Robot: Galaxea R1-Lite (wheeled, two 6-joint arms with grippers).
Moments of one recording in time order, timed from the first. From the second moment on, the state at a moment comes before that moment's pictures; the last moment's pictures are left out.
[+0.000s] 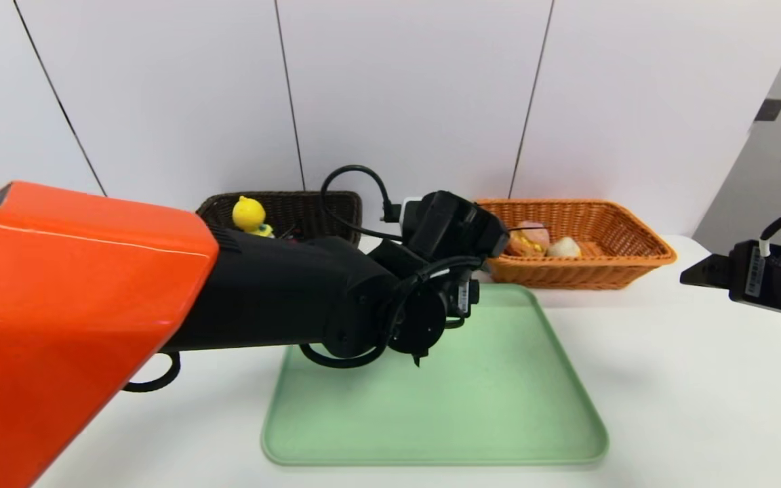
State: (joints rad) left arm -0.90 2.11 -1.59 0.06 0.56 -0.49; right arm 0.23 1.37 -1.12 0.55 -0.38 0.45
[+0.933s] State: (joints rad) left arm -0.90 2.21 -1.65 0.06 0.59 -0.48; right arm 0.23 1.35 -1.10 0.54 -0.38 0.45
